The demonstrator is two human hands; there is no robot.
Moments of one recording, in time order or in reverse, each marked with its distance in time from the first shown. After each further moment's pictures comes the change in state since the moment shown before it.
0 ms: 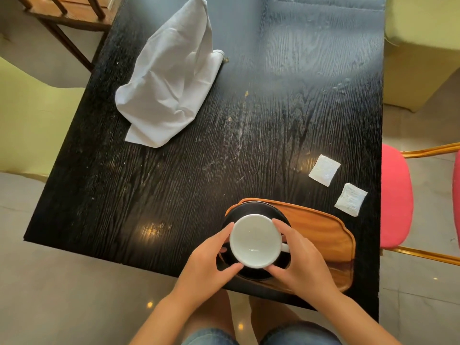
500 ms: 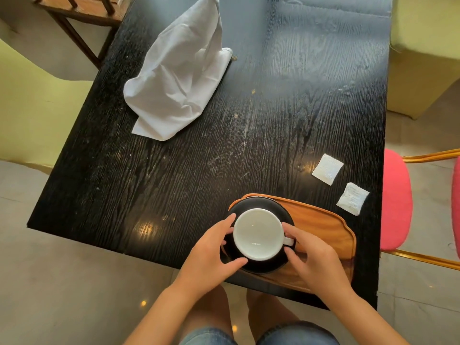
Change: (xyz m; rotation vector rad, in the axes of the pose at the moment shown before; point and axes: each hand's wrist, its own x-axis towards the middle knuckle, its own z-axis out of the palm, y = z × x) left_hand -0.002 -0.002 0.002 -0.003 0.023 -0.036; right_hand -0.009 0.008 -0.012 -0.051 0.048 -0.039
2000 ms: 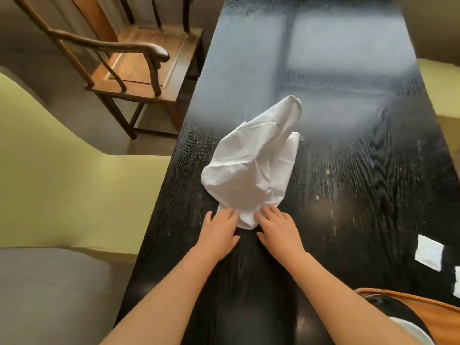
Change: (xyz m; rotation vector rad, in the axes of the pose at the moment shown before) left_hand 0.181 -0.117 -0.239 0.797 -0.113 0.061; right_hand 0.286 -0.172 0.133 -0.527 -0.042 -0.063
